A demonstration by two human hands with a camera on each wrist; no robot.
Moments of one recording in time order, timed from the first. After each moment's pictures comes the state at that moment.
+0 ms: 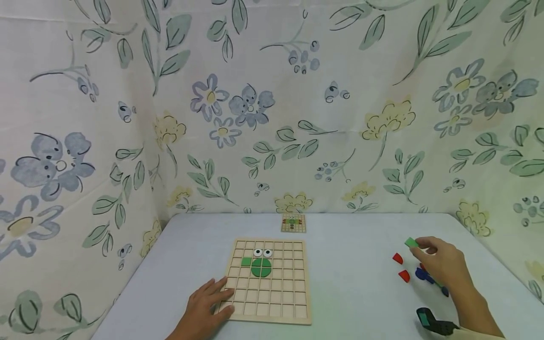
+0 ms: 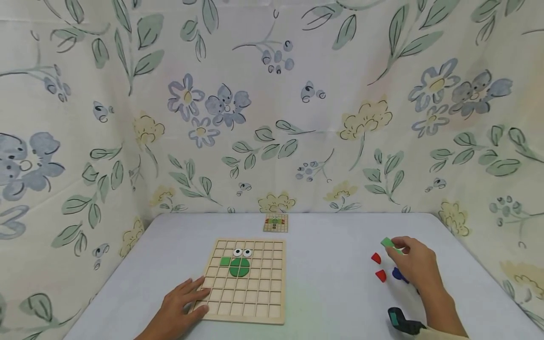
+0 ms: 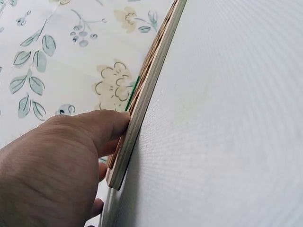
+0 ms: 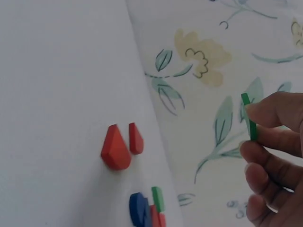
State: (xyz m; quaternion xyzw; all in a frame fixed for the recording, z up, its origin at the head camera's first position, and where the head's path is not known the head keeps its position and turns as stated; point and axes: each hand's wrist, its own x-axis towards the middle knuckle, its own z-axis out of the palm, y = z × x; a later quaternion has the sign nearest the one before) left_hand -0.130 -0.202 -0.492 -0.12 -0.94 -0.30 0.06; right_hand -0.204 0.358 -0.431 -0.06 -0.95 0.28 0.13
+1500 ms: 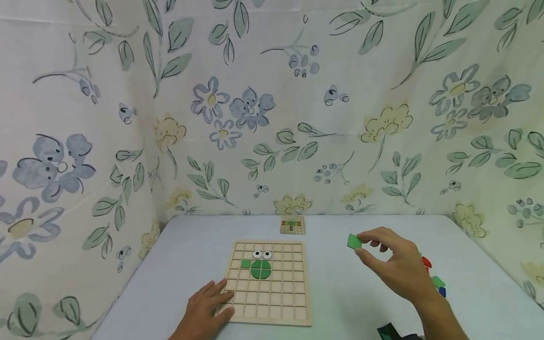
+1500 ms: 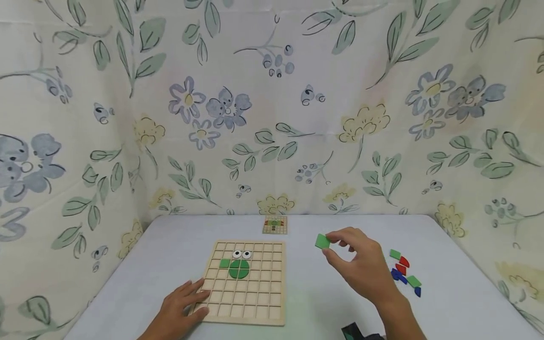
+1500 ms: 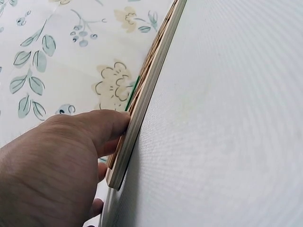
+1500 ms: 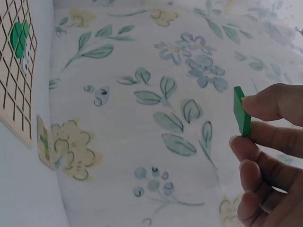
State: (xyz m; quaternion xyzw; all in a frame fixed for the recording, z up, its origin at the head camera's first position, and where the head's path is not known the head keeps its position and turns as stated) left_hand -0.132 -0.205 -0.493 -0.13 -0.94 -0.30 0.05; right_hand -0.142 0.216 -0.349 0.20 -0.87 0.35 0.30
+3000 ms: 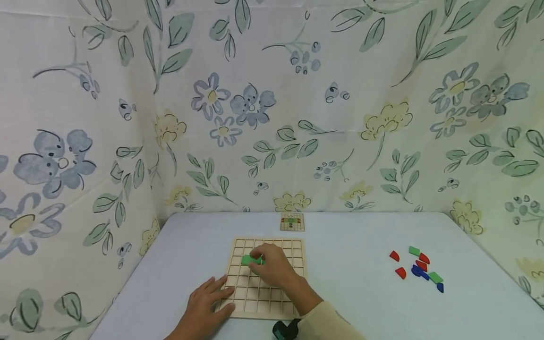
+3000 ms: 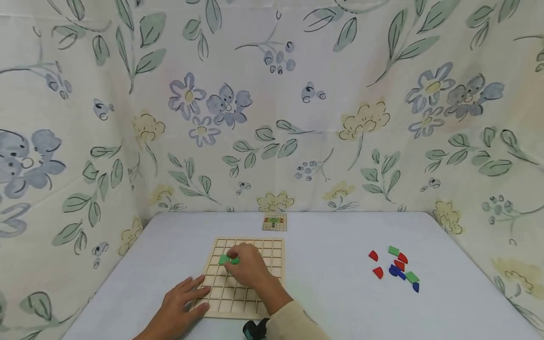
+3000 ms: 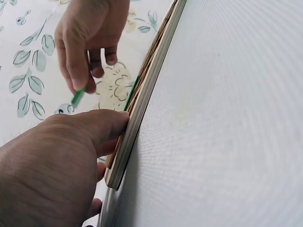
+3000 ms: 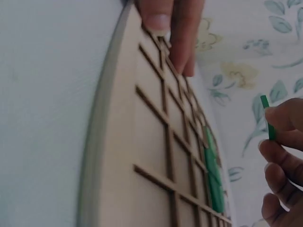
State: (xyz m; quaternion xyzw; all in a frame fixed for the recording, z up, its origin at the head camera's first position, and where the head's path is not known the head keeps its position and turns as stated) left_hand -0.131 -0.208 -0.498 -0.15 -0.94 -0.29 0.10; right_hand -0.214 0.011 -0.450 0.27 -0.86 0.43 0.05
